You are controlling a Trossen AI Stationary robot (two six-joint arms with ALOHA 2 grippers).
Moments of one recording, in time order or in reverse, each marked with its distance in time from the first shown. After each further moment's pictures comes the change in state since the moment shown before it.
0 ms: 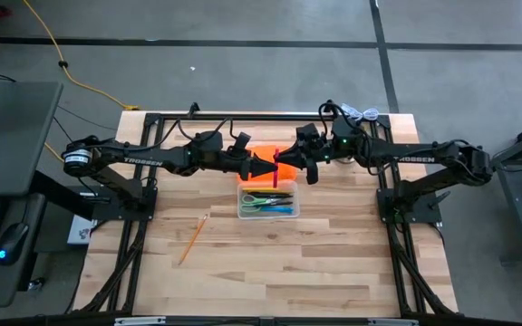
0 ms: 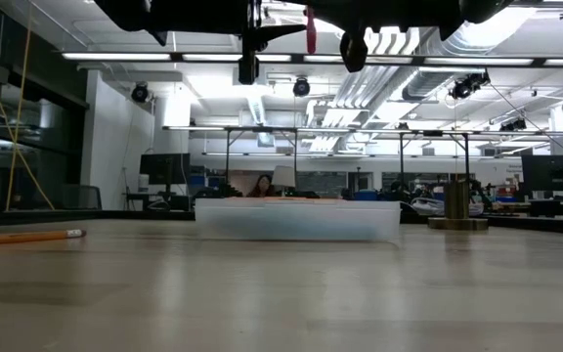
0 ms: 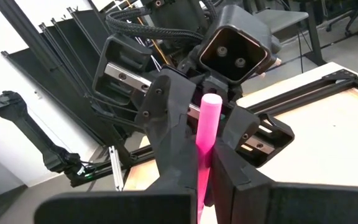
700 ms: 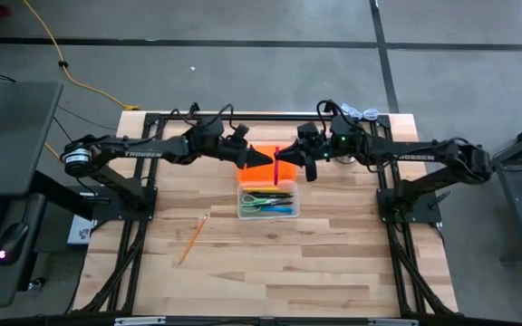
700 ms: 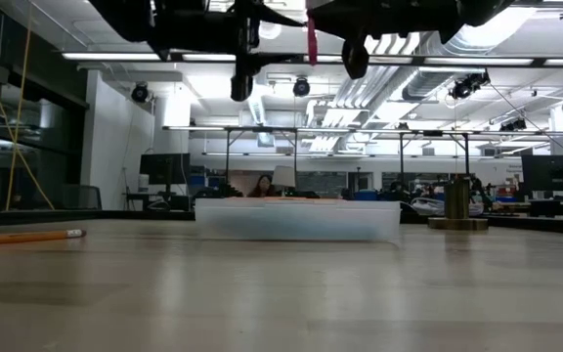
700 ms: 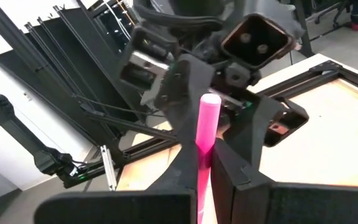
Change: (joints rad) left arm 0.145 -0.002 0.001 -0.100 0.196 0.035; right arm -0.001 -0.003 -0.001 -0.027 0.014 0.004
